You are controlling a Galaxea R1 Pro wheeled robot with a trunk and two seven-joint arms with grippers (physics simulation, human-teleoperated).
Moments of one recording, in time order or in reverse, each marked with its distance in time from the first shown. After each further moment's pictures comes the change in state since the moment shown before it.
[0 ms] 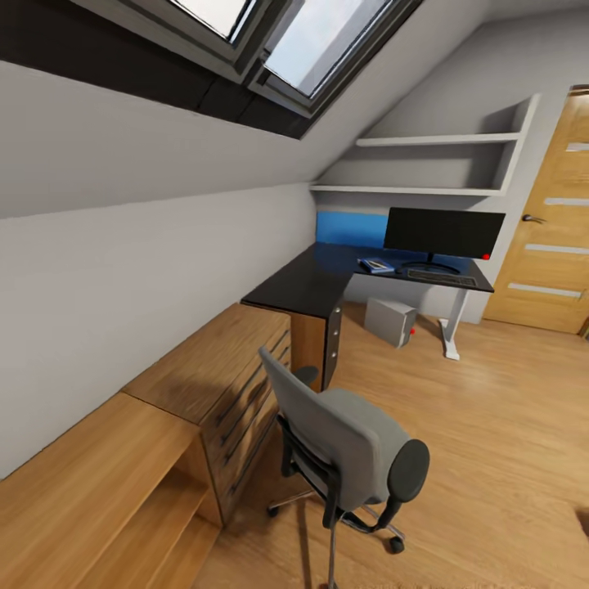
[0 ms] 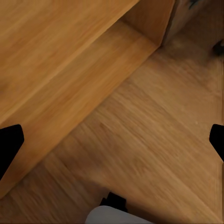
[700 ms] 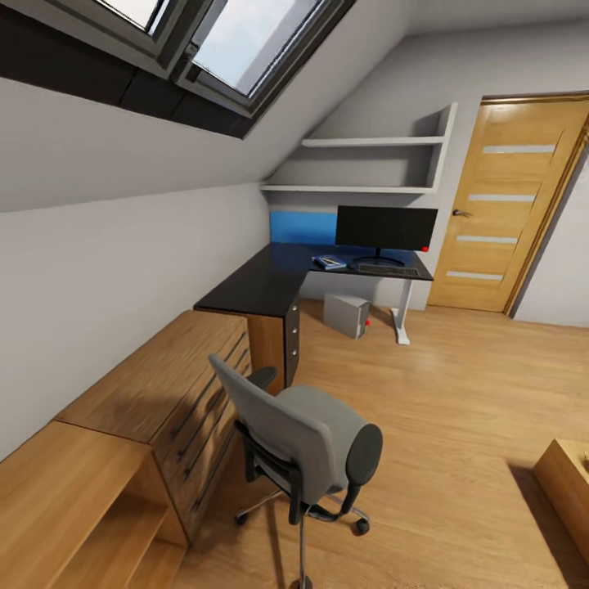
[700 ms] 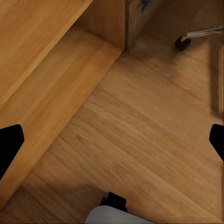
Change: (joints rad) left arm 0.000 0.000 -0.001 0.000 0.000 0.000 0.000; right arm 0.000 0.001 0.000 0.000 0.000 0.006 0.000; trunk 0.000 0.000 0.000
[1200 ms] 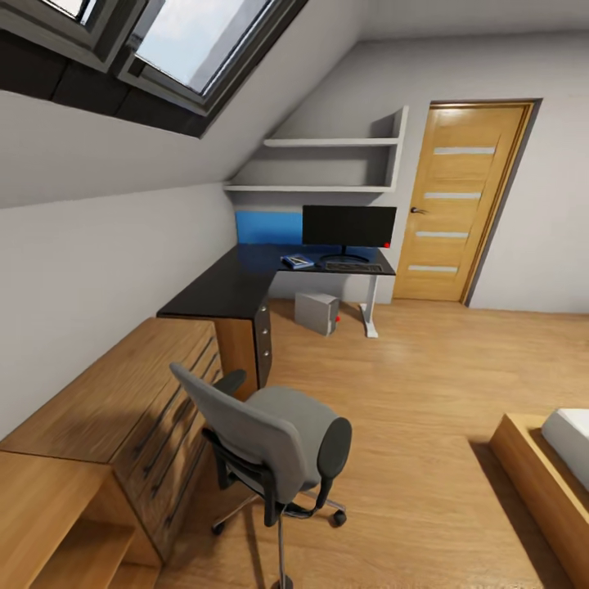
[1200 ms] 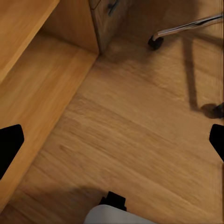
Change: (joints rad) left arm 0.000 -0.002 0.000 0.000 0.000 0.003 0.000; right arm 0.000 0.000 0.000 0.000 0.000 0.013 0.000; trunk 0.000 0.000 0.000
